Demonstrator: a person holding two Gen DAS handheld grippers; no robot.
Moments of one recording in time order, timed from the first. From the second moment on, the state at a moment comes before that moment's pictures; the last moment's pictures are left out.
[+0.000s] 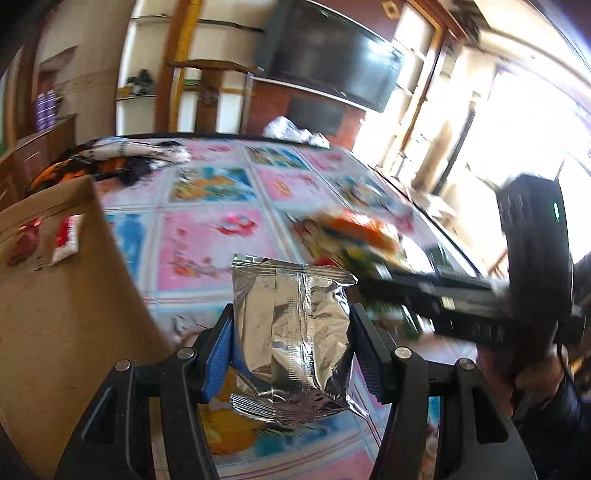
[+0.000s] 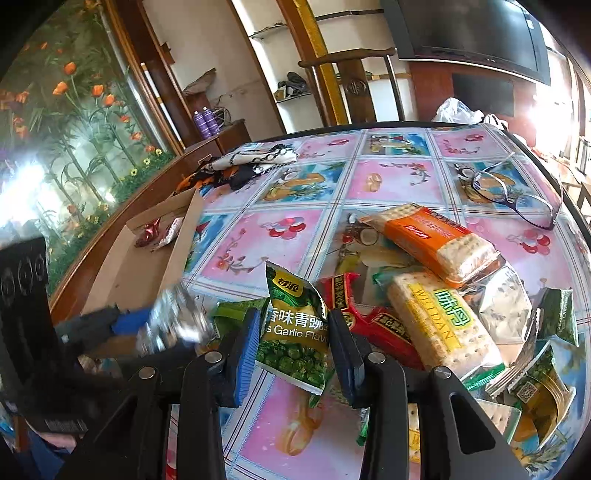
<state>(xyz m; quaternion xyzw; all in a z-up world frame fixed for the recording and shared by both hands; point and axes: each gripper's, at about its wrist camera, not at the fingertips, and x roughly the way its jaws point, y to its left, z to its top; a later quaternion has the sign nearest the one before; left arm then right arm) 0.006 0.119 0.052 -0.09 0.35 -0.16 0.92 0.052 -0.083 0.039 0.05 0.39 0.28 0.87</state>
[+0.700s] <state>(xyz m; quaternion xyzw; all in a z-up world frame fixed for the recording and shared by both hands) 0.009 0.181 0.061 -0.15 0.32 -0.07 0.93 0.040 -0.070 0.040 0.03 0.38 0.31 0.87</state>
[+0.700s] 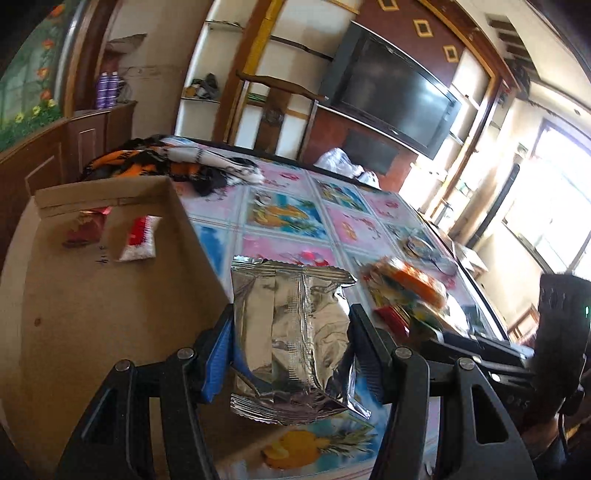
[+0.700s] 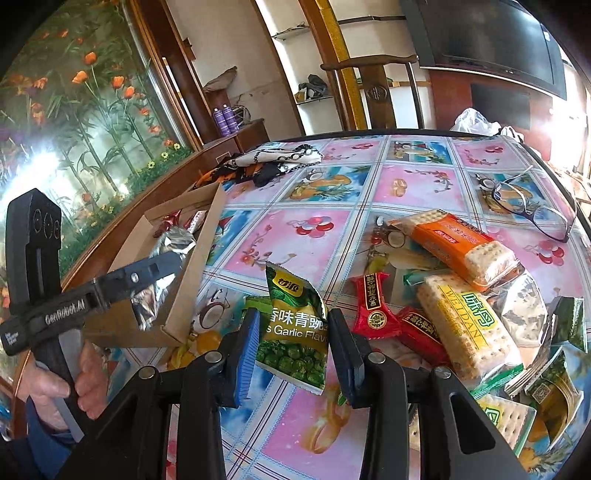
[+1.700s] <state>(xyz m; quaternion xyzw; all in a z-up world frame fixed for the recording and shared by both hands) 0.005 0.310 0.058 -0.22 0.32 0.10 0.91 0.035 -0.016 0.051 0.05 0.38 0.37 0.85</state>
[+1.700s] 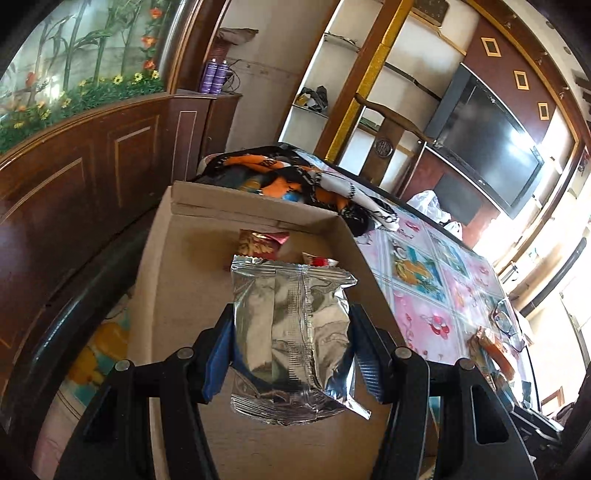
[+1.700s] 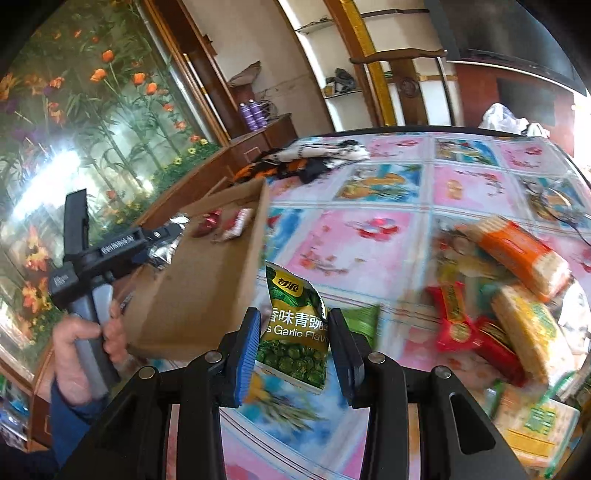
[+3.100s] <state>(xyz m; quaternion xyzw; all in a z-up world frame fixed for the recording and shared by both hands) 0.017 0.319 0.038 -0.21 0.38 0.15 0.89 0.064 0.164 0.017 -0.06 0.39 0.39 0.83</state>
